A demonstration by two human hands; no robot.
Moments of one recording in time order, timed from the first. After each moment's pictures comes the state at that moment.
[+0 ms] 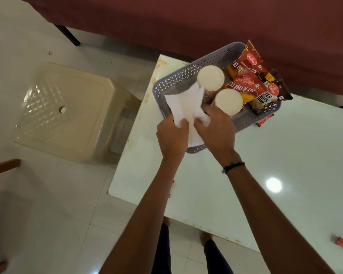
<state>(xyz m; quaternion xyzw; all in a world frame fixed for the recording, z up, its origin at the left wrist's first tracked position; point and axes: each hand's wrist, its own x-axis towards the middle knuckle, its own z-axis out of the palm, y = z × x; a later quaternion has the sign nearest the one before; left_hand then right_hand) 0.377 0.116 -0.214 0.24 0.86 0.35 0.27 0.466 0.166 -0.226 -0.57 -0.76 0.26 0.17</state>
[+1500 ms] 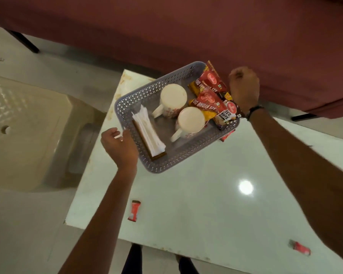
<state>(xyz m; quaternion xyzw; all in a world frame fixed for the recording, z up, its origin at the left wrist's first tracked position) 0.348 0.140 -0.262 0.02 0.84 0.50 0.22 0.552 0.366 -0.224 -0.68 -0.67 0.21 0.21</state>
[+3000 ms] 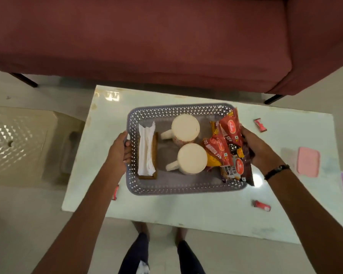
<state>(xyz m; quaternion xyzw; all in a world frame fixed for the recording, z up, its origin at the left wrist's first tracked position) 0.455 0.110 -0.165 0.00 0.68 0.41 0.61 0.806 0.202 -0.181 -0.64 -0.27 0.69 0.20</state>
